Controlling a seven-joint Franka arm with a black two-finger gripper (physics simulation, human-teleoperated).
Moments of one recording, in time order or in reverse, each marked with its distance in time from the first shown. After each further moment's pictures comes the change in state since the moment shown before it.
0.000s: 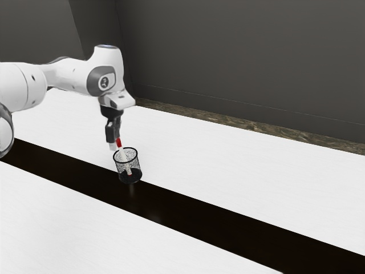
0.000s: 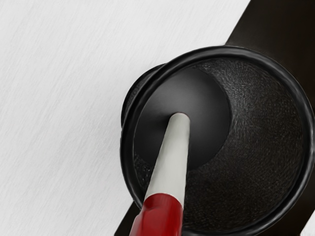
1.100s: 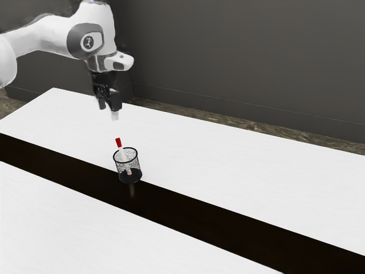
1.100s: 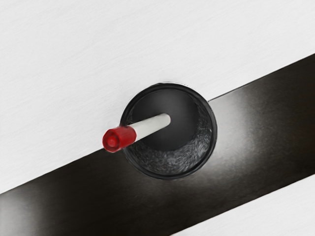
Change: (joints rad) arm 0.297 -0.125 -0.452 0.047 0.116 -0.217 -0.734
